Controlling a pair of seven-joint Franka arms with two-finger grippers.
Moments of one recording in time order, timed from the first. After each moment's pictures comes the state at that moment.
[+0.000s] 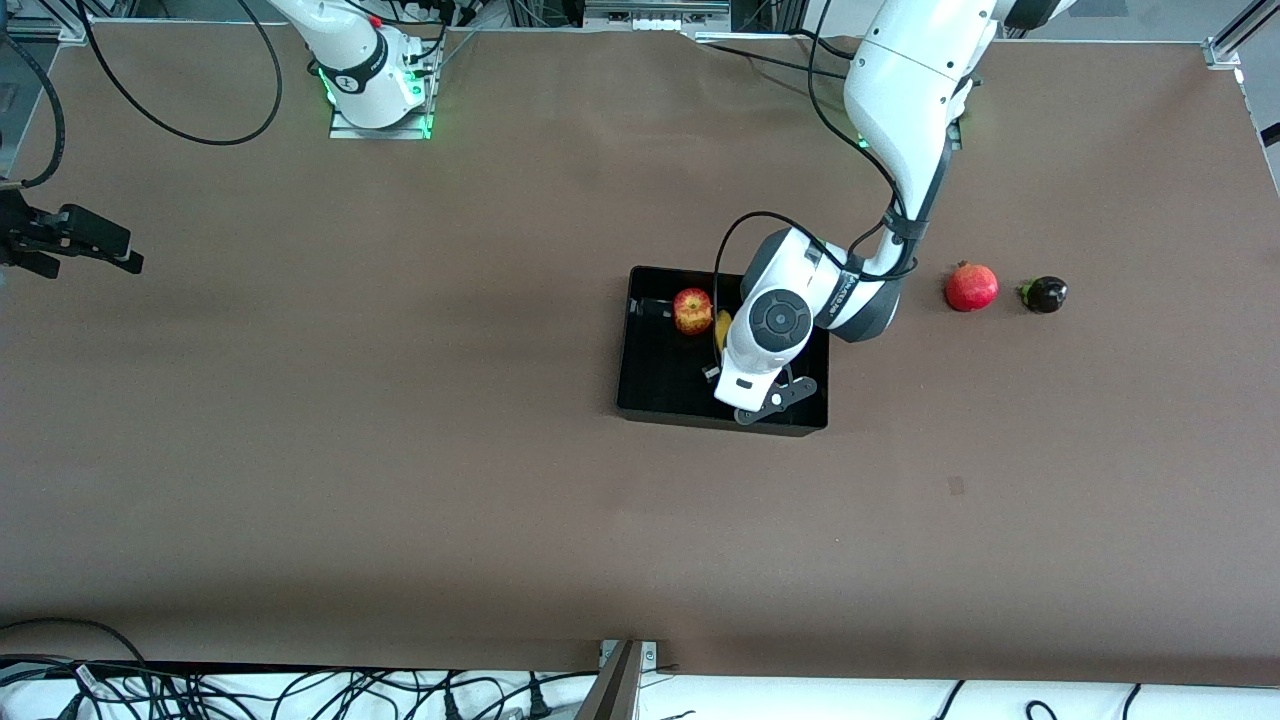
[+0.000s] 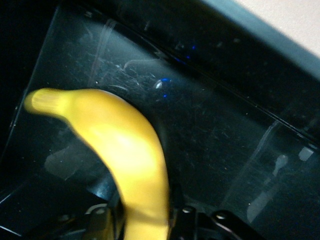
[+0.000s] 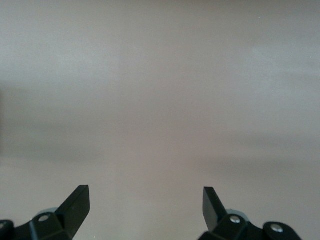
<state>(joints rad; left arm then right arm) -0.60 0.73 0.06 -1.62 -0.20 2.22 -0.89 -0.06 0.06 -0.06 -1.60 0.04 1.63 -0.16</state>
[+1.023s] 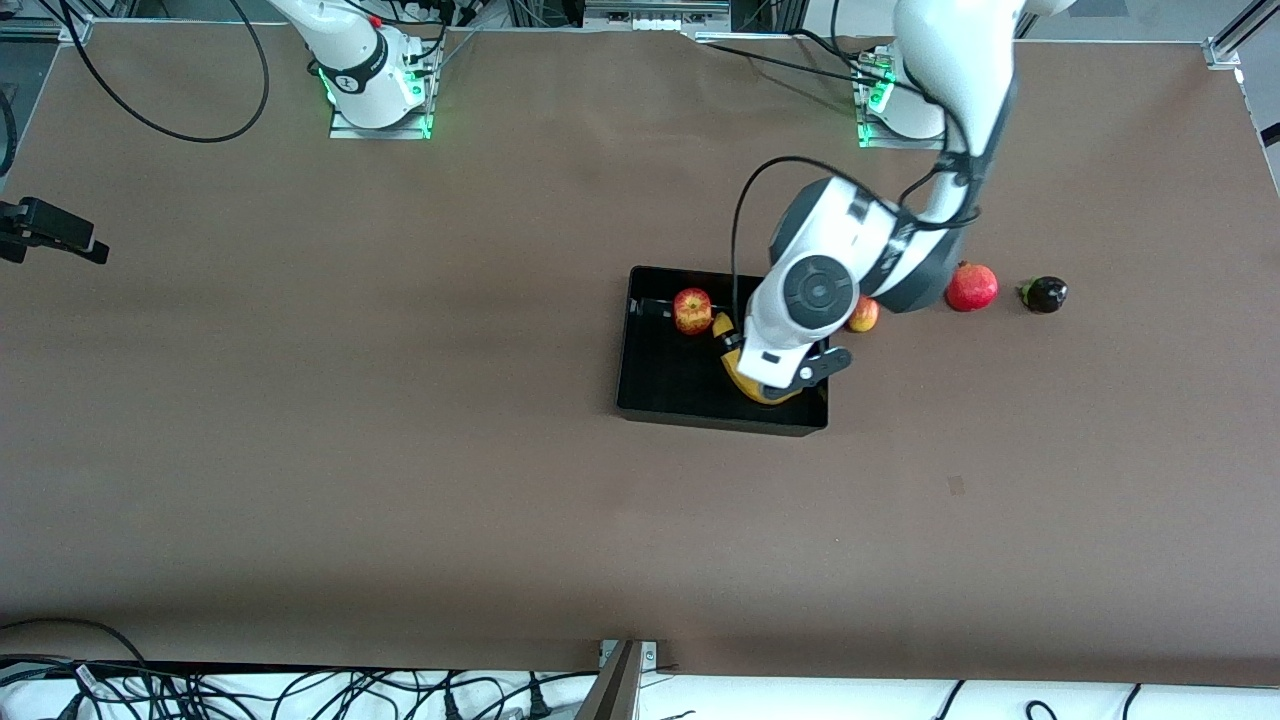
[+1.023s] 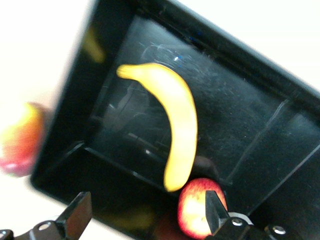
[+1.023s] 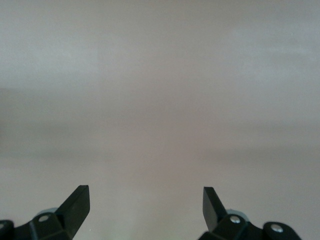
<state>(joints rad) -0.54 0.50 0.06 -1.59 -0.19 1.86 -0.88 -0.06 0.06 -0.13 -1.59 0.03 1.58 -0.17</state>
